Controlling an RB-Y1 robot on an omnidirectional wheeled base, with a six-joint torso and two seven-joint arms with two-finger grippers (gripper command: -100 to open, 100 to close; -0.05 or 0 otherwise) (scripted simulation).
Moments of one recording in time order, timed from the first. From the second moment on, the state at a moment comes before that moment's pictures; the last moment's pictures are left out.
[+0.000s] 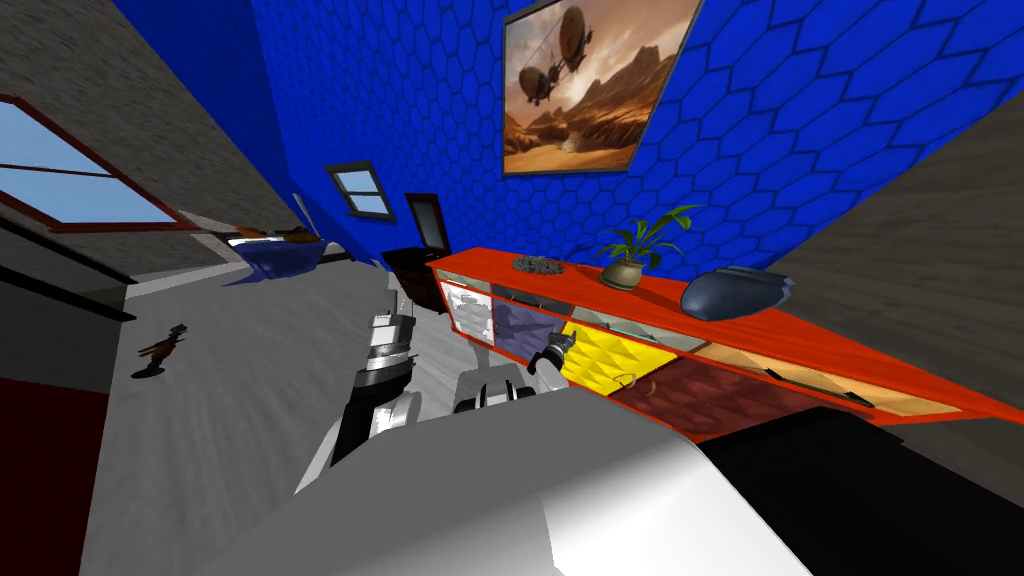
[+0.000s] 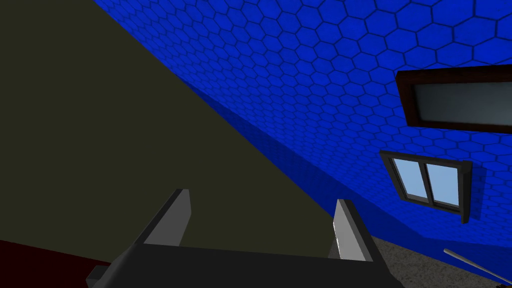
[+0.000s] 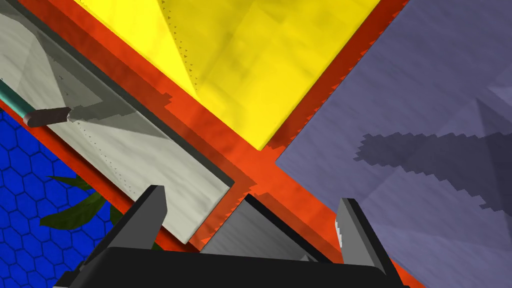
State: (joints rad) left arm 0.47 0.02 -0.06 -2.24 -0.05 -0.44 -0.13; right arm 0.14 -0.16 0.35 -1.49 1.54 1.14 0.30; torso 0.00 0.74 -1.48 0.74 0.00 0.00
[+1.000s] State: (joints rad) left arm 0.47 0.02 -0.06 -2.24 -0.05 -0.44 -0.13; right arm 0.13 -0.15 0.39 -1.32 1.81 1.38 0.37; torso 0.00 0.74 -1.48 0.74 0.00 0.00
